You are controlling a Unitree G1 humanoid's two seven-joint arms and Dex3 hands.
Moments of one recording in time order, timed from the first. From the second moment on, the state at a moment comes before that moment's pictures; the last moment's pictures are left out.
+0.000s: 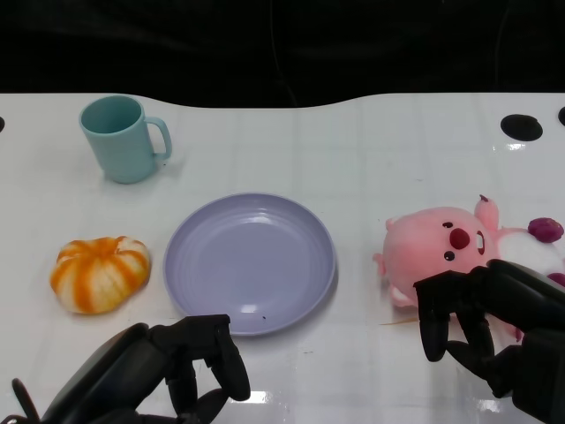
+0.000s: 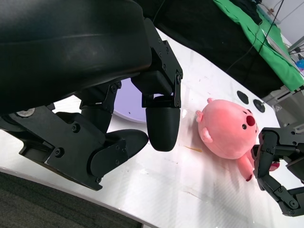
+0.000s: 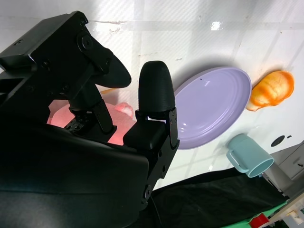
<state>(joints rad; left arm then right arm) 0.34 0.34 -0.13 -0.56 0.24 0.06 -0.32 -0.05 -0.46 0.17 -0.19 -0.26 -0.10 0.47</state>
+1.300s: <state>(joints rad) 0.34 0.36 -0.13 -0.56 0.25 0.06 -0.32 -0.06 -0.46 0.16 -0.19 -0.24 -0.08 0.47</state>
